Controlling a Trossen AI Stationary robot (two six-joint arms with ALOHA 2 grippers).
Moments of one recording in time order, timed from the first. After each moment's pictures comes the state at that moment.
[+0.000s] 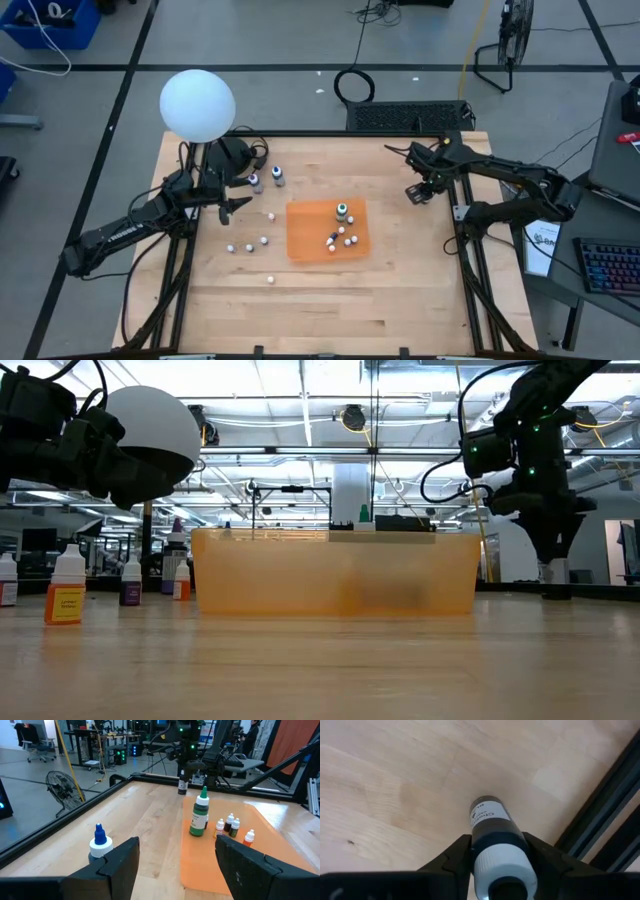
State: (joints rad) left arm 0.59 0.19 0.01 0.08 0.42 -0.03; right arm -0.66 1.23 0.73 -1.09 0.07 0.44
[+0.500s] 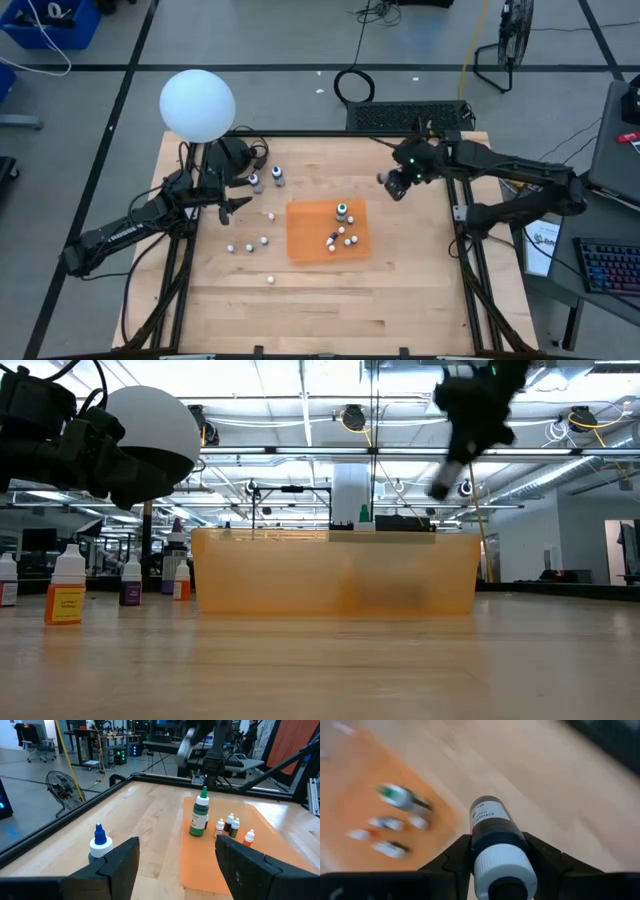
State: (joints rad) left arm 0.59 0.19 0.01 0.08 0.42 -0.03; right arm -0.29 1.16 1.11 -0.97 0.13 0.47
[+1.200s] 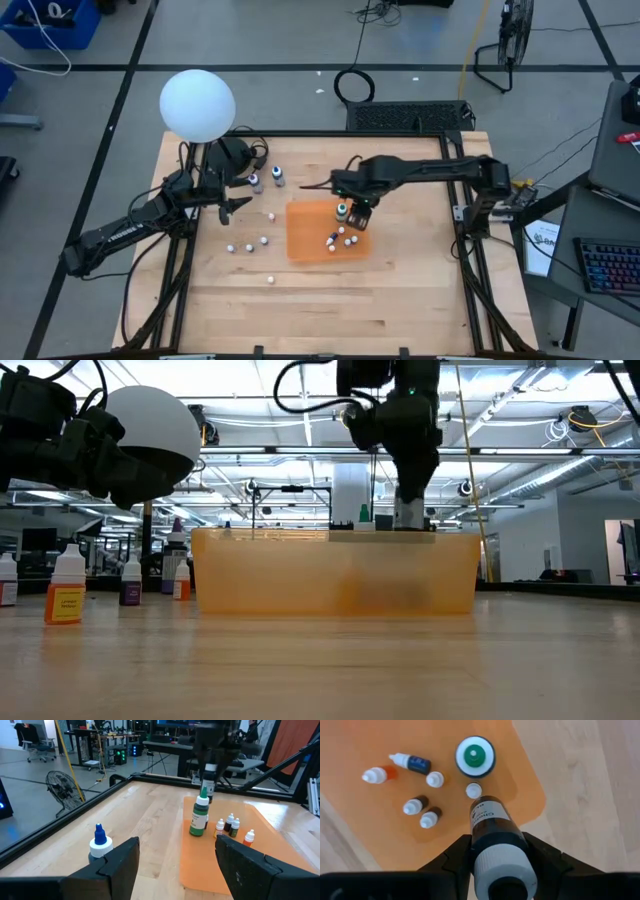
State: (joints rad) left arm 0.59 0.19 0.01 0.08 0.42 -0.03; right arm -0.09 1.80 1.55 -1.22 0.03 0.32
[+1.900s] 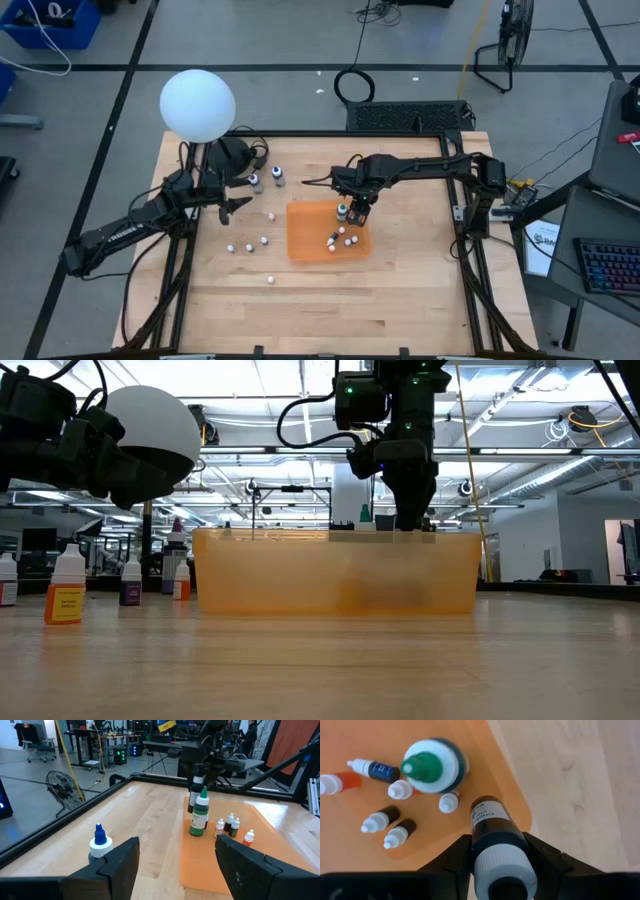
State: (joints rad) left arm 0.59 0.19 0.01 0.08 0.42 -0.03; right arm -0.16 1.83 1.46 -1.11 0.03 0.27
